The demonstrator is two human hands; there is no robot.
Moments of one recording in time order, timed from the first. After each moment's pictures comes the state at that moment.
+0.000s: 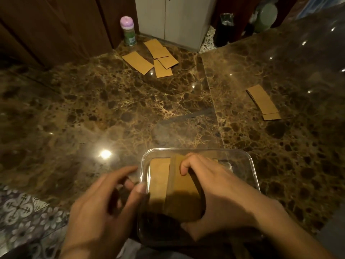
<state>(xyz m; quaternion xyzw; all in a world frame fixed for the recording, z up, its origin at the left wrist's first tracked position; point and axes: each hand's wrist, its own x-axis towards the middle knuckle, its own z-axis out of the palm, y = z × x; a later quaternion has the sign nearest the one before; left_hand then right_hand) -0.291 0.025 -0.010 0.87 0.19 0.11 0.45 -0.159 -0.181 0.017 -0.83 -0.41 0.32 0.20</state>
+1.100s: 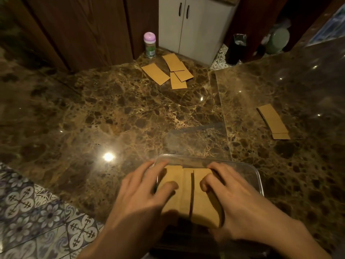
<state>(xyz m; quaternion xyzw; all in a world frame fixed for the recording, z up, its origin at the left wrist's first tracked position) -0.272 0.012 -0.033 0.99 -0.01 0.03 0.16 -0.142 -0.204 -0.005 -0.85 -0.43 0.30 0.05</state>
